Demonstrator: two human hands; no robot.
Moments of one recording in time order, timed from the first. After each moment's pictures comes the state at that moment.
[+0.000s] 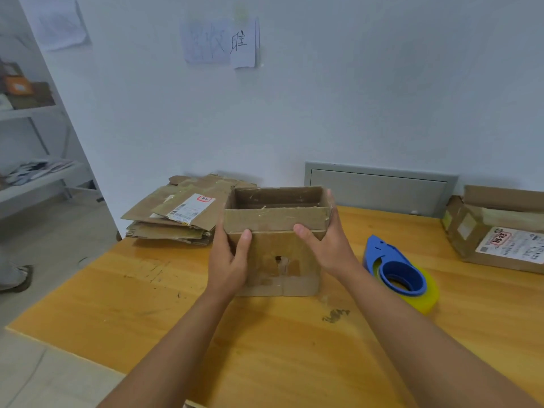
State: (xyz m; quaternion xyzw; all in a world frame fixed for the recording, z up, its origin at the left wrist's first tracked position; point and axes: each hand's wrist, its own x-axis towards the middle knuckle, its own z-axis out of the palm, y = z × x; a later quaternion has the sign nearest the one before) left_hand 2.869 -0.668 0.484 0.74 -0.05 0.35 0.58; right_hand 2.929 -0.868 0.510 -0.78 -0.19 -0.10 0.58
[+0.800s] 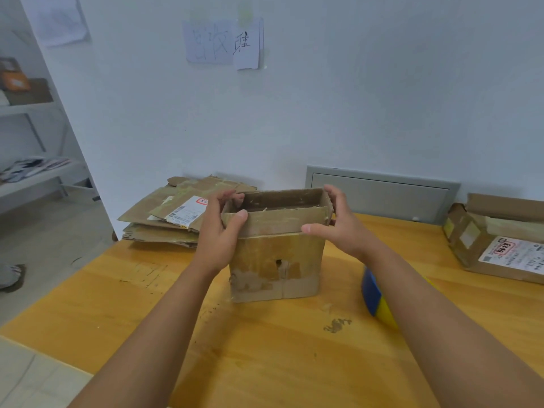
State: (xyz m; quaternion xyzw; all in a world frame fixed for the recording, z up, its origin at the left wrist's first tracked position) left_hand 2.885 -0.644 0.539 0.76 -0.07 0.29 0.58; right_hand 2.959 -0.894 0.552 -0.81 -0.26 -0.01 0.52
